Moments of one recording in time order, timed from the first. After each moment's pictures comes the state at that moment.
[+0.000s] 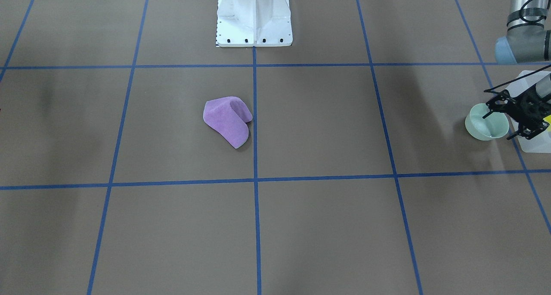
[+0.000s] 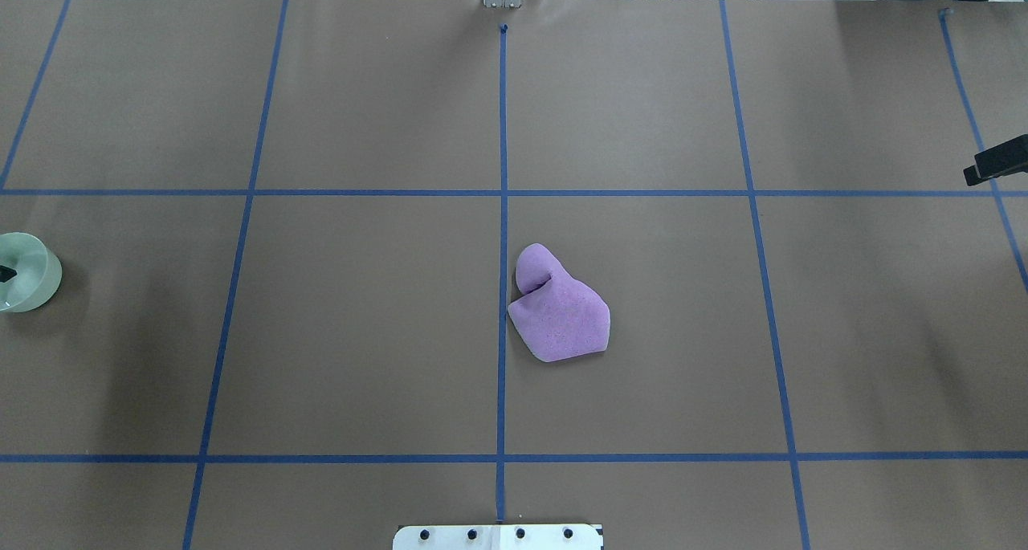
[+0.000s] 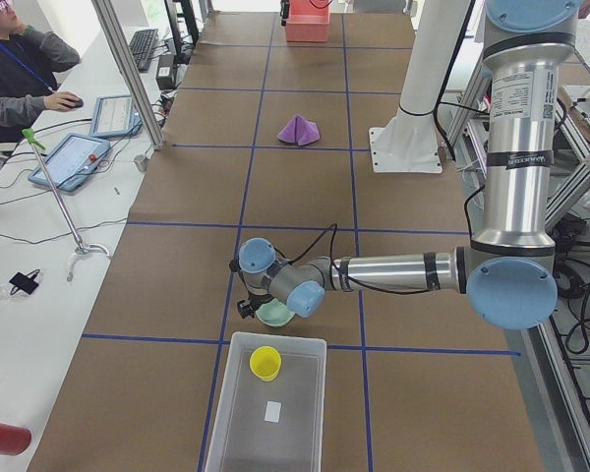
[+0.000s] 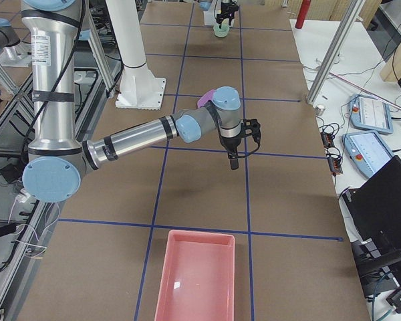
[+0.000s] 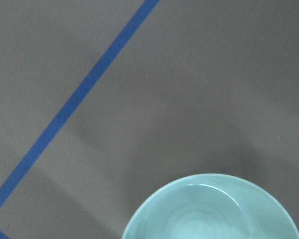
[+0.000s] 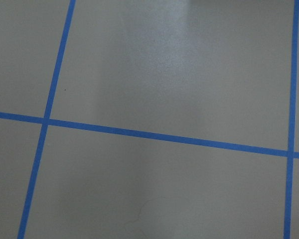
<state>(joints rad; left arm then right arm) -1.17 -1.54 -1.42 -2.21 -2.32 0.35 1.25 -1.60 1.96 -1.43 2.22 0.43</state>
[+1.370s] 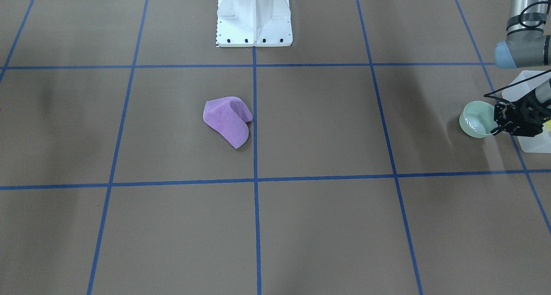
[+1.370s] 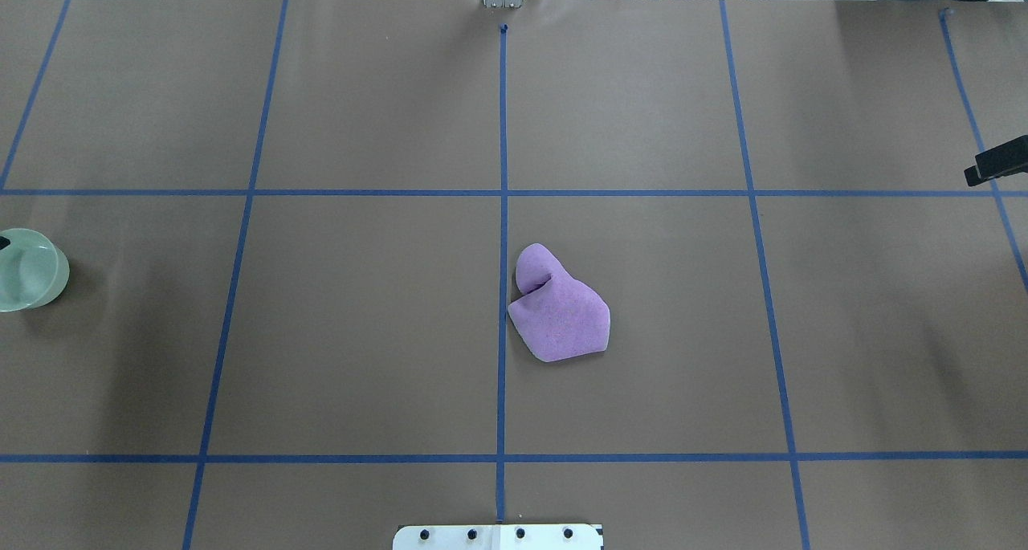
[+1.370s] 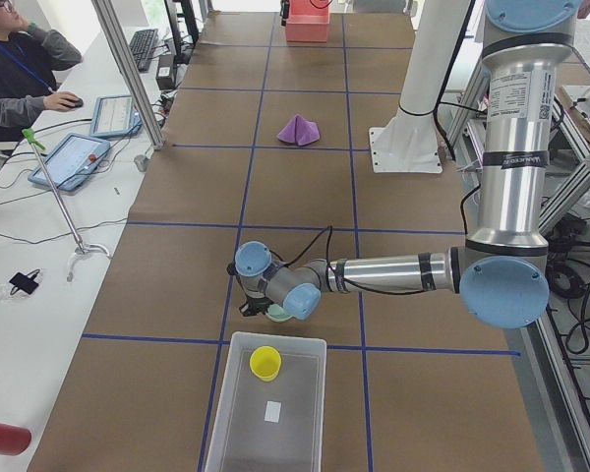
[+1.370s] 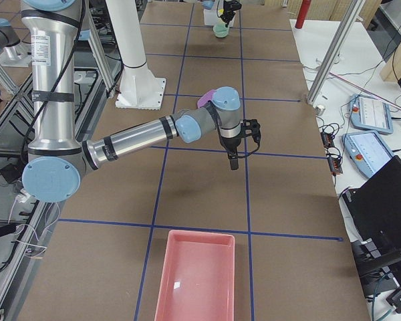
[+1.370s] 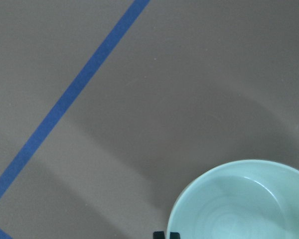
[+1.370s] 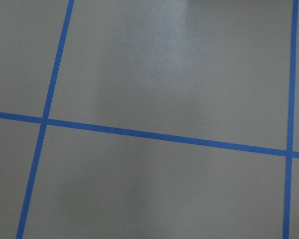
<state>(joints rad) -1.25 -1.58 -1.41 -2.13 -2.39 0.34 1.25 -1.60 1.96 -1.43 2.21 0.43</state>
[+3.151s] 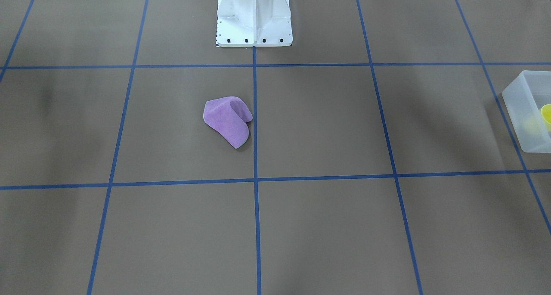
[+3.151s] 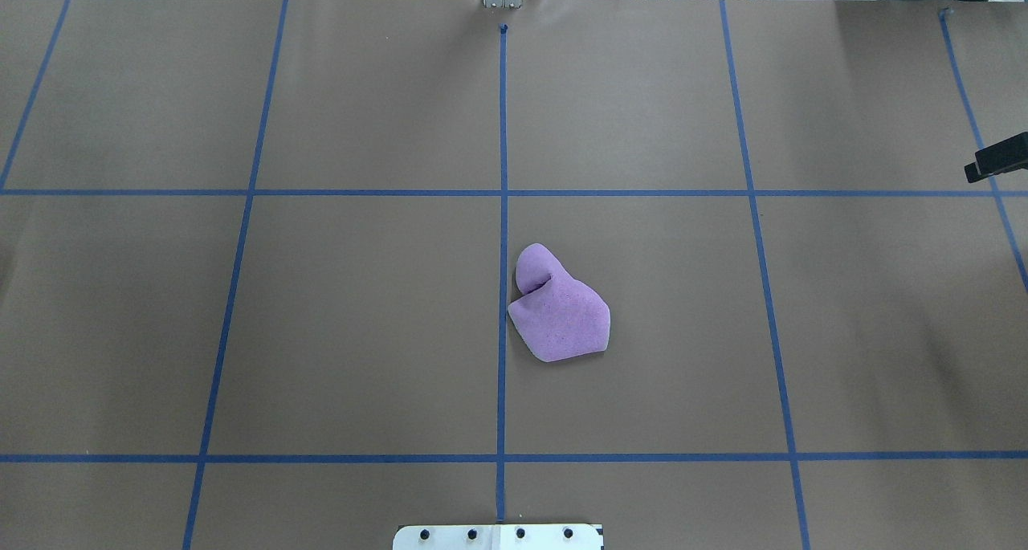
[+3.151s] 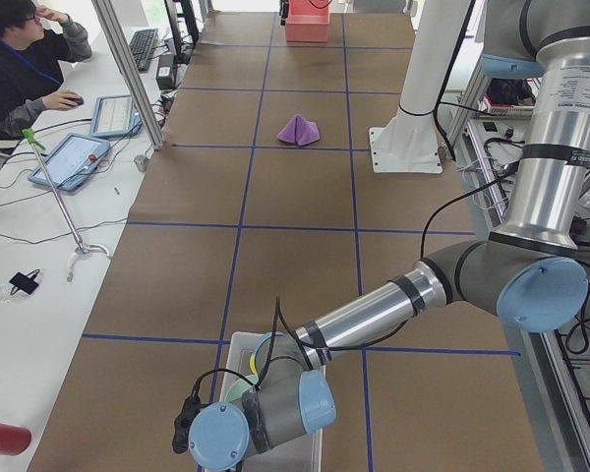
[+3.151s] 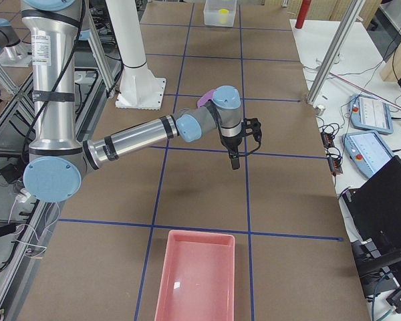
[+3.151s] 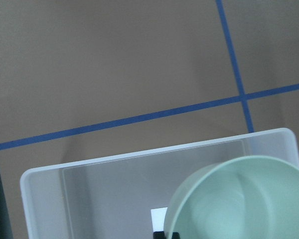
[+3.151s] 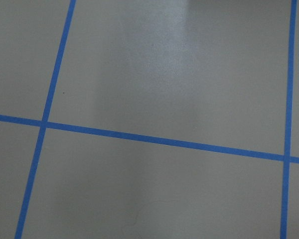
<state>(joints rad) -1.84 -1.75 -0.94 -1.72 -2.46 0.53 1.25 -1.60 1.96 -1.42 2.20 0.43</state>
